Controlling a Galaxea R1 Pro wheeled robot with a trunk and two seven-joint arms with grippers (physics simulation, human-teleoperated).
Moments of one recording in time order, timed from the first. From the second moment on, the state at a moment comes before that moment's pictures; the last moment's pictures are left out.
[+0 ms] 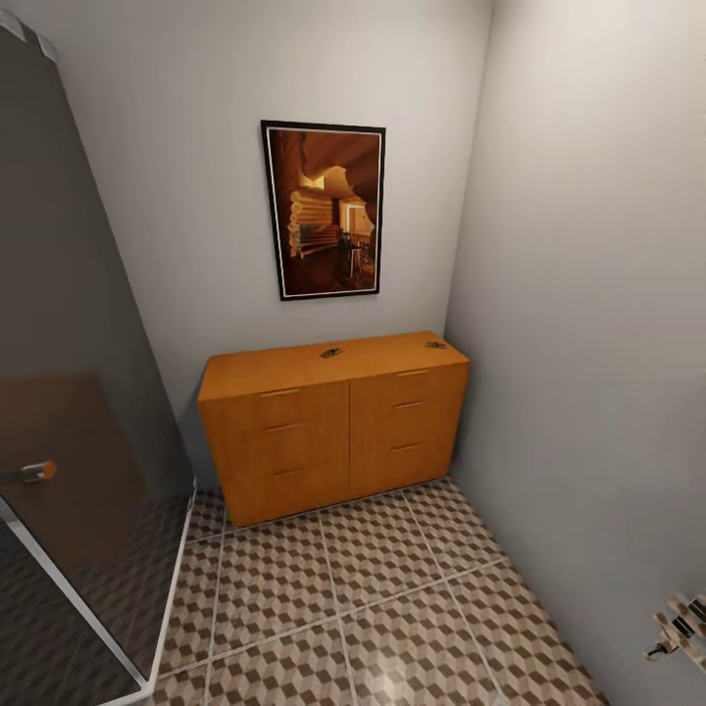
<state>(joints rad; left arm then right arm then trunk) -0.41 0.06 -1.46 -0.08 1.40 0.02 -0.24 -0.38 -0.09 0.67 -0.08 0.00 -0.19 0.20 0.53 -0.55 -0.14</state>
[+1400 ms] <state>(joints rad) -0.41 0.06 -1.46 -0.07 1.40 0.02 -0.24 -0.38 -0.09 0.67 -0.06 0.00 -0.29 0.20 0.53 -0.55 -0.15</state>
